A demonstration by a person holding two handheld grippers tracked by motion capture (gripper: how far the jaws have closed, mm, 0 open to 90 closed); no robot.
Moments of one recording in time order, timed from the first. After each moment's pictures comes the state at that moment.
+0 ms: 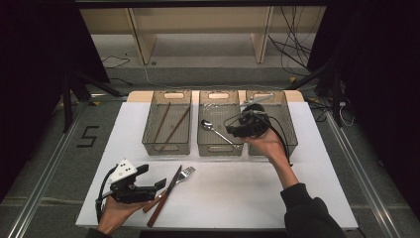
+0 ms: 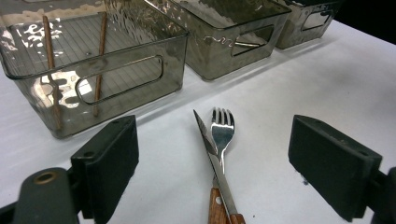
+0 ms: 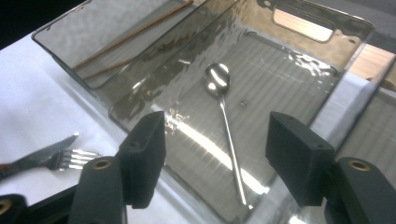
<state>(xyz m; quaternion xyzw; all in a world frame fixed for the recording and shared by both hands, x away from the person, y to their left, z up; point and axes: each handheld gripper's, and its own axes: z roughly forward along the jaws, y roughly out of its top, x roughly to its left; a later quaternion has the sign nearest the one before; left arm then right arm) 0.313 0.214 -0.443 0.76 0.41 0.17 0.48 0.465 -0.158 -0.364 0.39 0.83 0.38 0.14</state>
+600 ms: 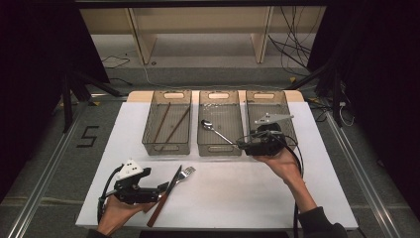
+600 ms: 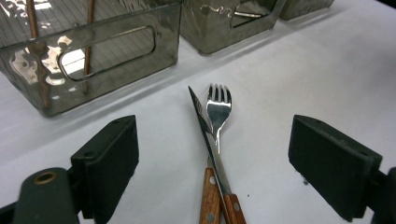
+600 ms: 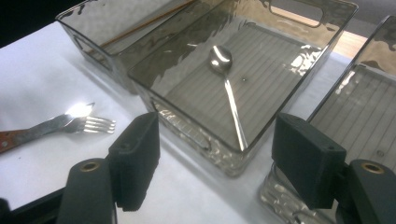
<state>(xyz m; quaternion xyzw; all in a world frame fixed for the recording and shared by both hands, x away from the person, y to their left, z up) 0.315 0.204 -0.442 0.79 0.42 0.15 0.43 0.412 -0.190 -0.377 0.39 0.82 0.40 0.15</state>
